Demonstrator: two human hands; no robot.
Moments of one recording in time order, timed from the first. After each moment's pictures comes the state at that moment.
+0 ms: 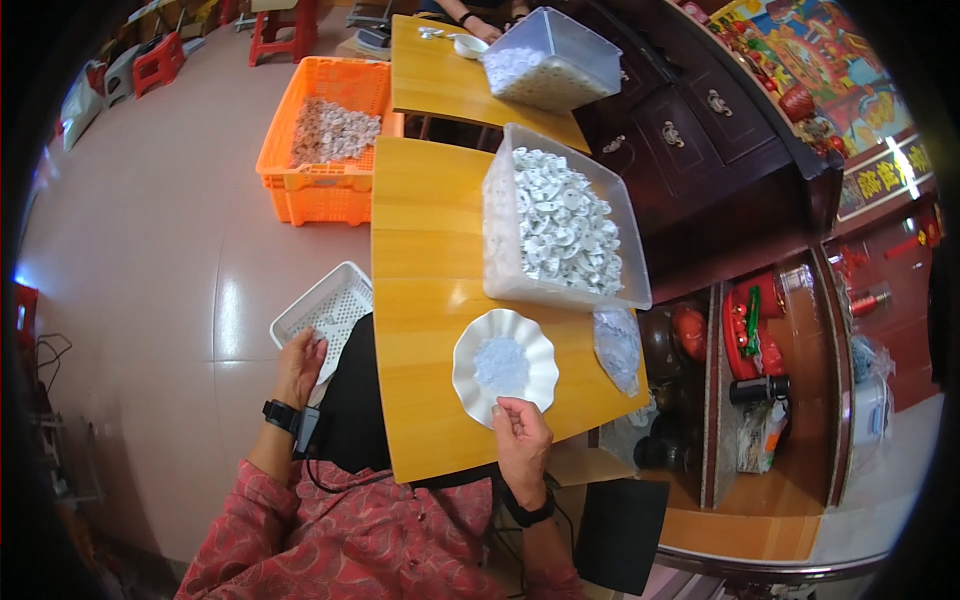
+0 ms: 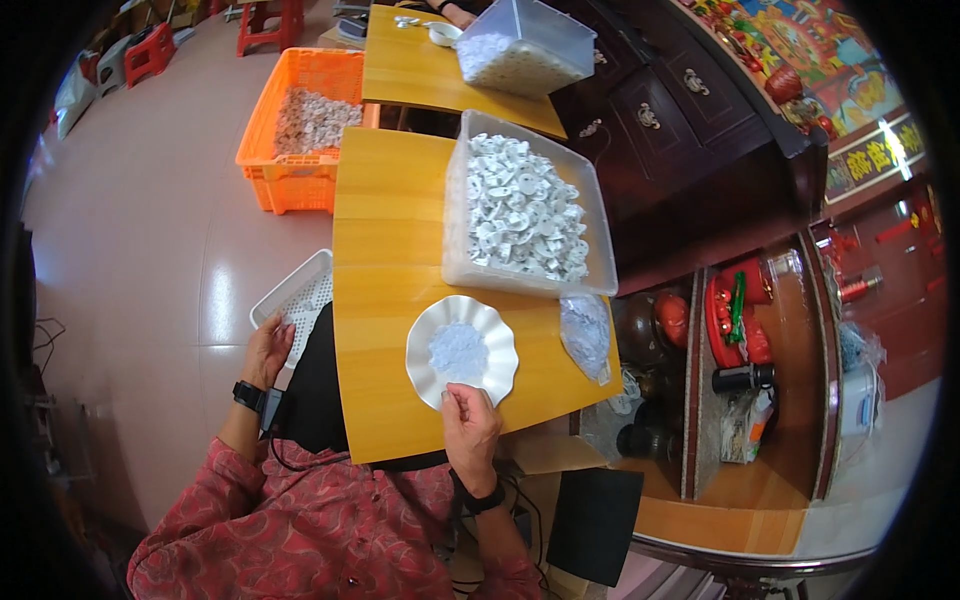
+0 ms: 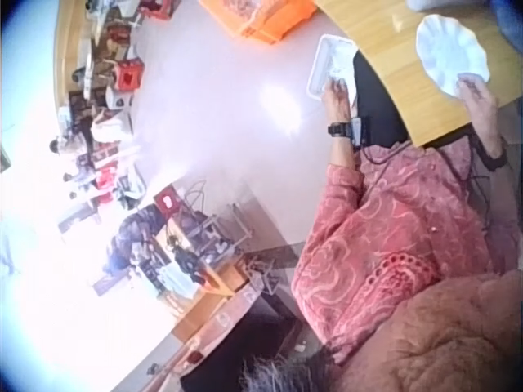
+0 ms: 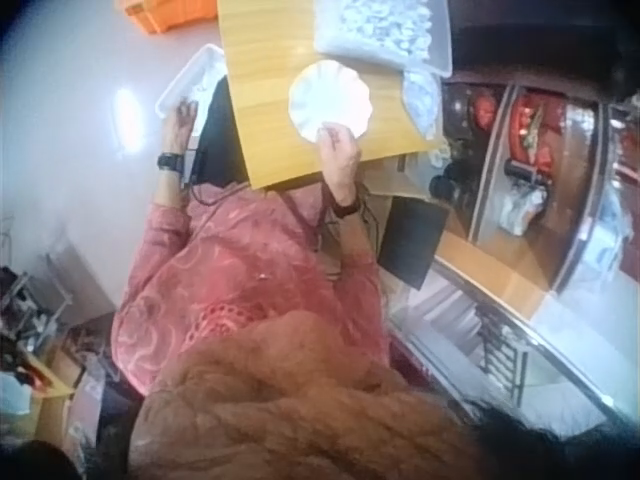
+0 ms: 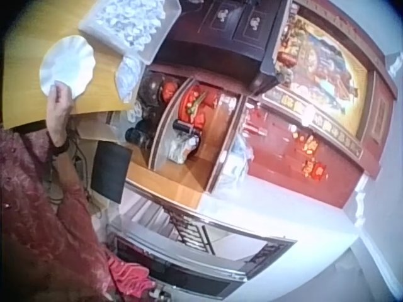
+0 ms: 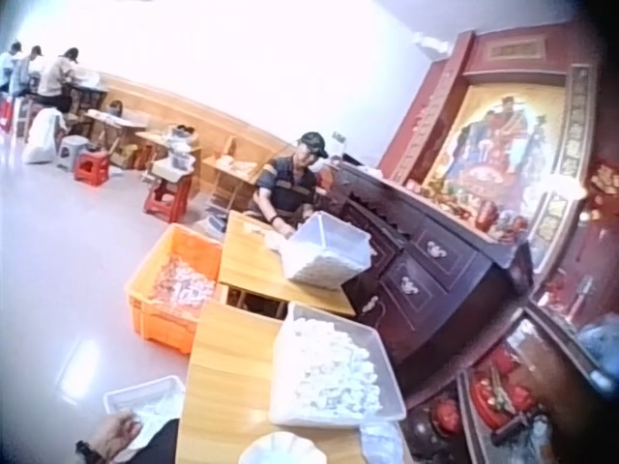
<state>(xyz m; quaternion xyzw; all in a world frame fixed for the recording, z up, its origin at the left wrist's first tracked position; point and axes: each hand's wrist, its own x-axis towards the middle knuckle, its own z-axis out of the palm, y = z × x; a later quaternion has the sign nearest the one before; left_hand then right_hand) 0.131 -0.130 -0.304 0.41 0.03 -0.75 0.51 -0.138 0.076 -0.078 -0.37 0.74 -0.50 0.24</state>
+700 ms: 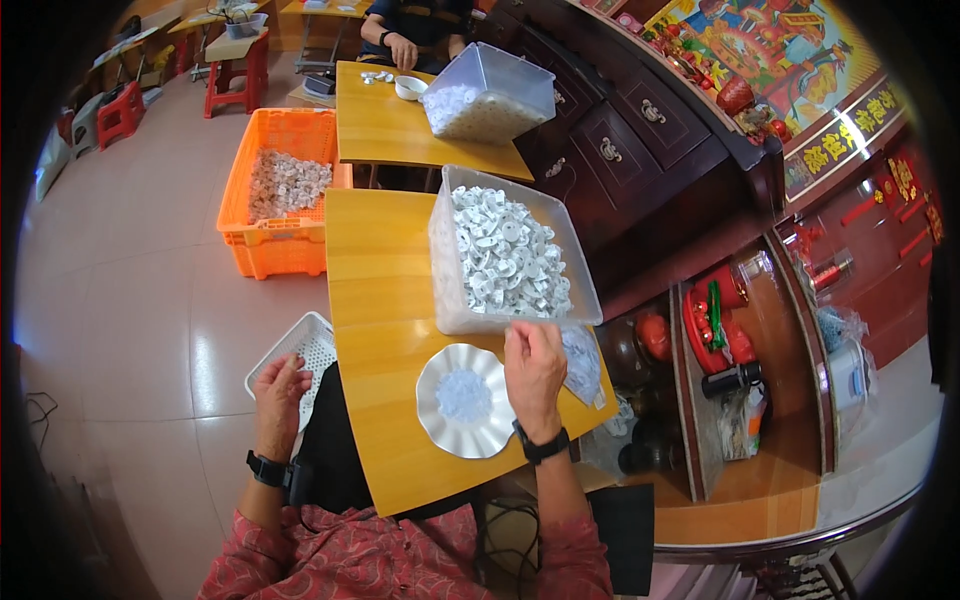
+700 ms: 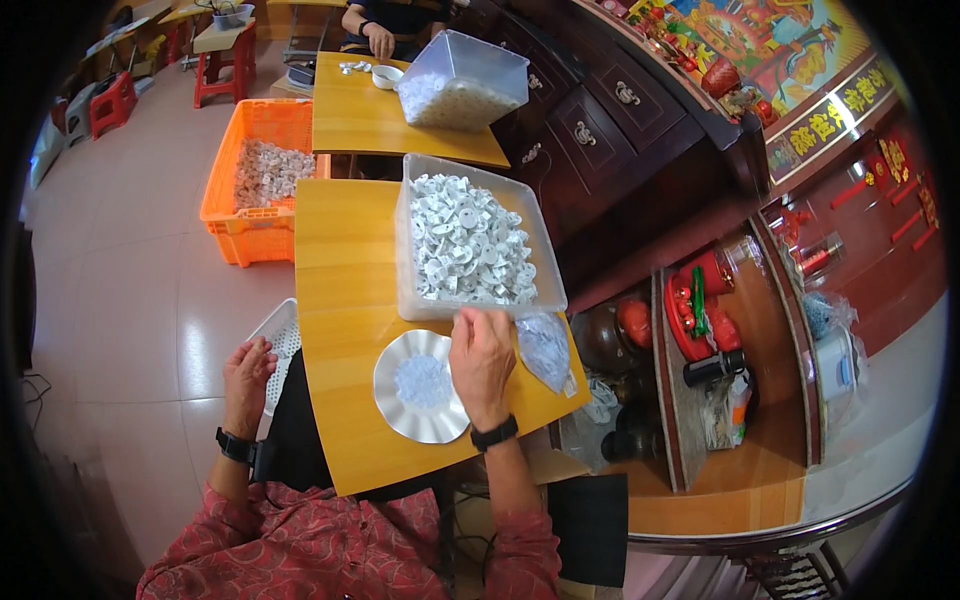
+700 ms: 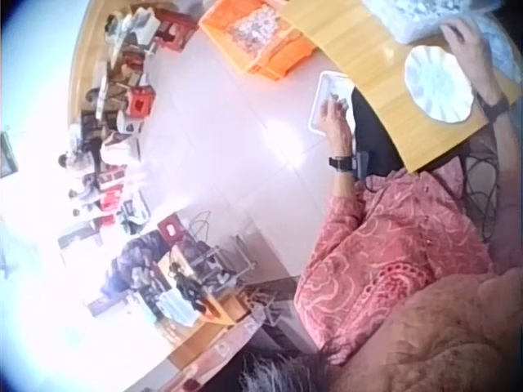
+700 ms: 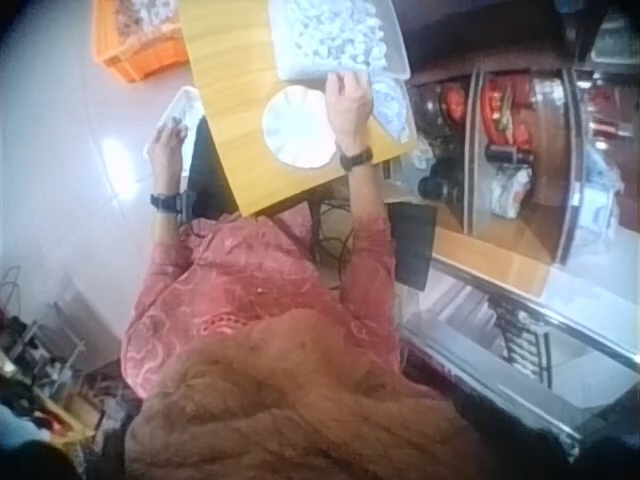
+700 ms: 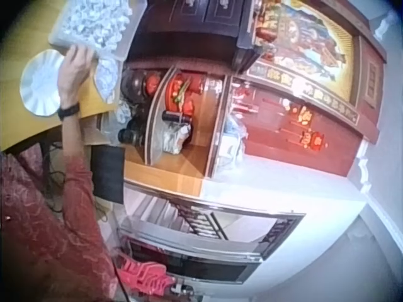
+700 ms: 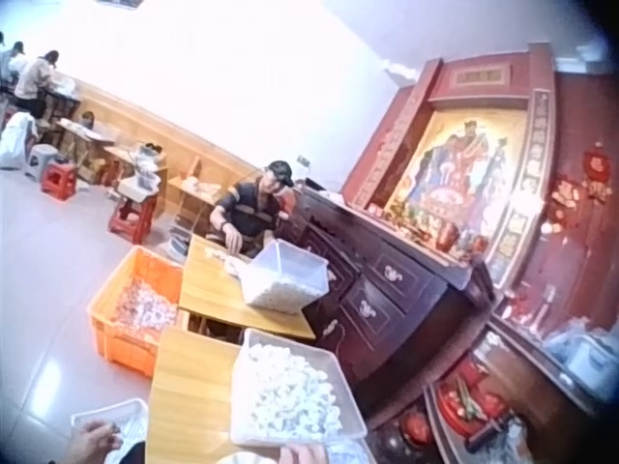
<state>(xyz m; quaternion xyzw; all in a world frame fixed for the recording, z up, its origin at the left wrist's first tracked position) 0.099 -0.121 -0.169 0.39 -0.17 -0.72 0.55 -0.206 -0.030 -0.003 -0.56 0.74 -0.35 -0.13</state>
